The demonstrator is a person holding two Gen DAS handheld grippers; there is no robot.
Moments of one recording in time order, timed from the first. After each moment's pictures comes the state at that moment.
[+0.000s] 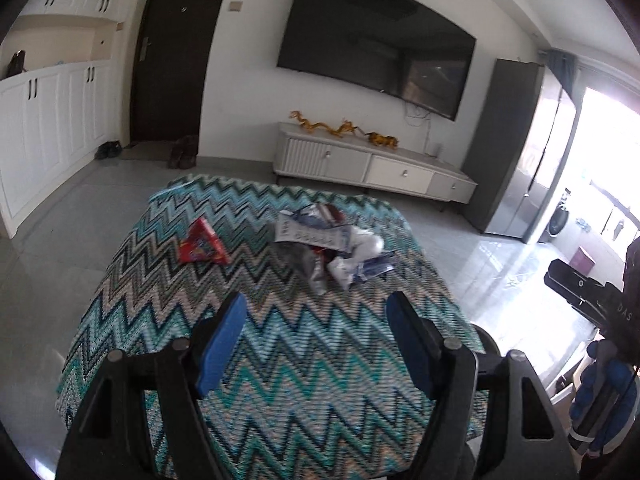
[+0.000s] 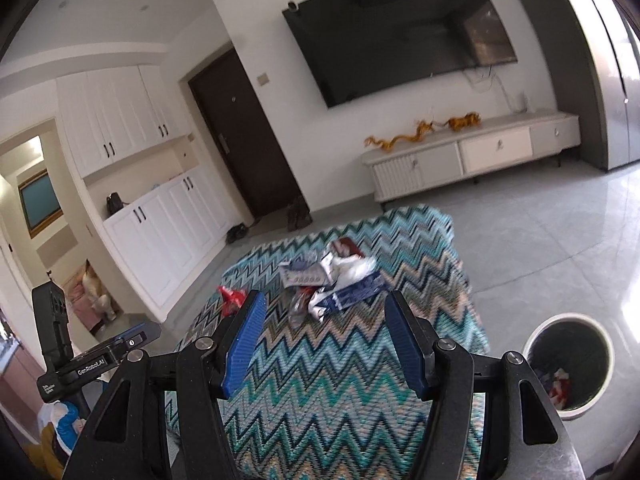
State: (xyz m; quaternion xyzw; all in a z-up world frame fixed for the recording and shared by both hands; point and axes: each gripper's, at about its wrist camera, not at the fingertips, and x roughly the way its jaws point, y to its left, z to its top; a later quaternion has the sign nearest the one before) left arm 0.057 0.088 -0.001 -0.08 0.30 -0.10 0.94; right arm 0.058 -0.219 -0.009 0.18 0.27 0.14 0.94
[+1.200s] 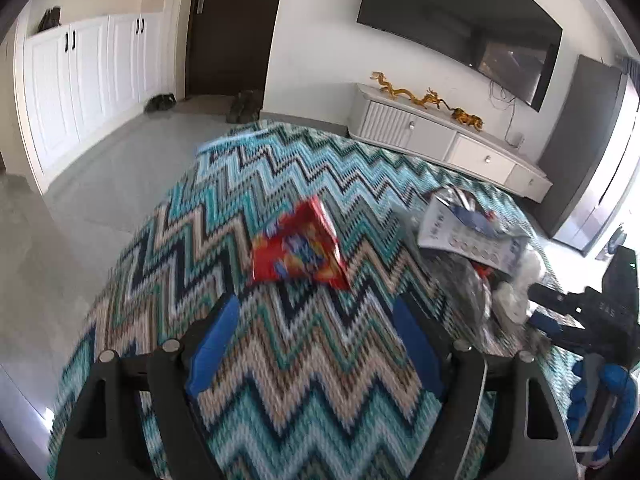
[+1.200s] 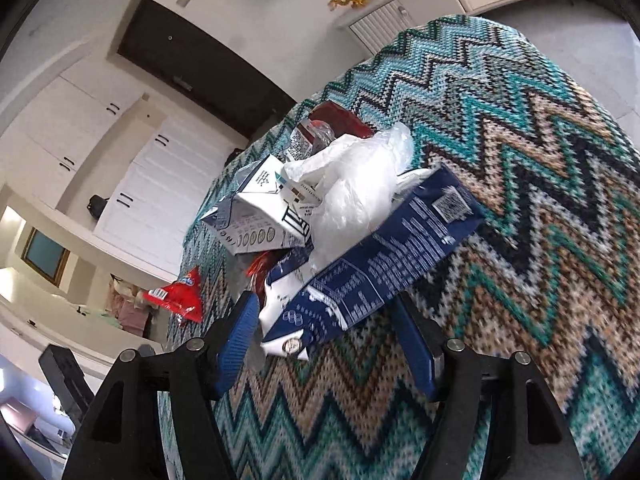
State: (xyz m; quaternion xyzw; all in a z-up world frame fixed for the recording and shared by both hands) left arm 0.225 0.165 -0.105 -0.09 0.37 0.01 0.92; right arm 0.309 -0.151 -0.178 0.30 0.45 0.18 0.82
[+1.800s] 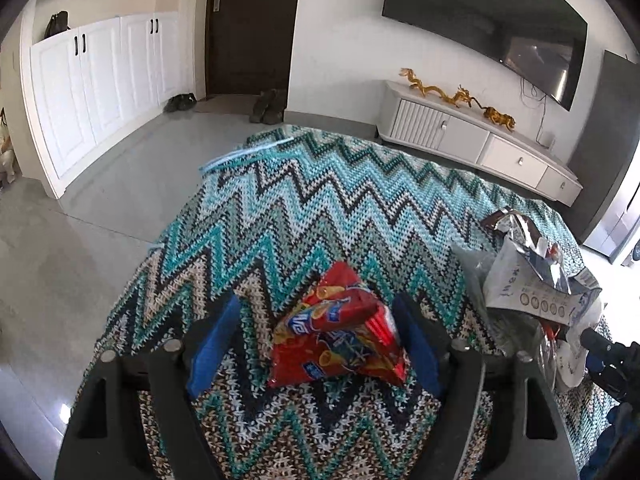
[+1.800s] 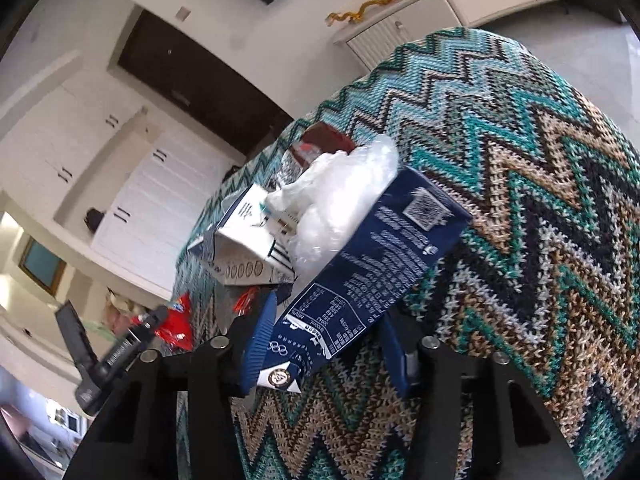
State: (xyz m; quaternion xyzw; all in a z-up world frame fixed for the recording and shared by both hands) left arm 0.299 0.184 -0.125 -0.09 0.38 0.05 0.92; right arm 0.321 -0.147 -0.184 0.32 0.43 0.16 0.83
